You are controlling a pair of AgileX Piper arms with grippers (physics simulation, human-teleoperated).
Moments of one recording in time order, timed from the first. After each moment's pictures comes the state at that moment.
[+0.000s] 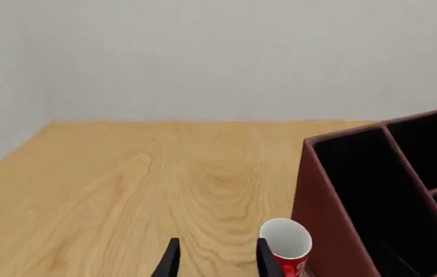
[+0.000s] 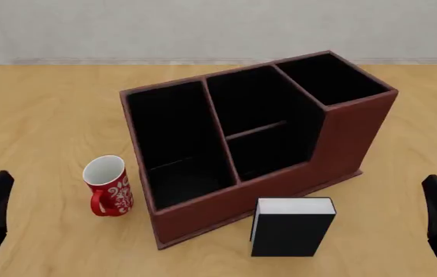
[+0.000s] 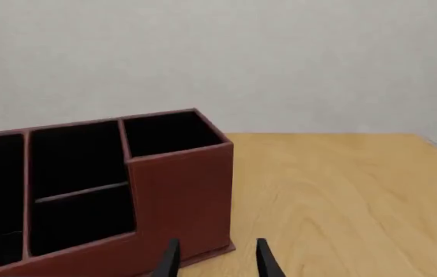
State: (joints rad) left arm 0.01 0.06 -0.06 0.05 0.01; right arm 0.00 0.00 0.00 0.00 0.00
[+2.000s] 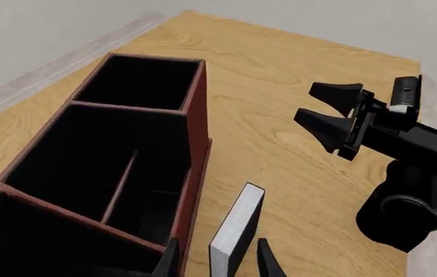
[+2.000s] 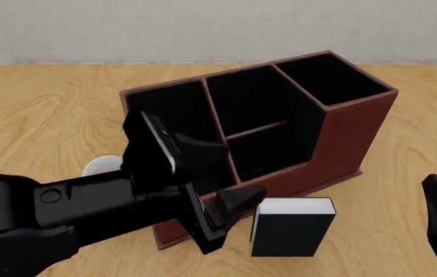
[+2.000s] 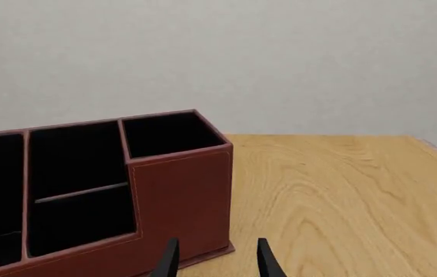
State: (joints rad) left arm -1.05 1.19 -0.61 -0.22 0.00; right arm 0.00 0.00 0.00 -0.01 -0.01
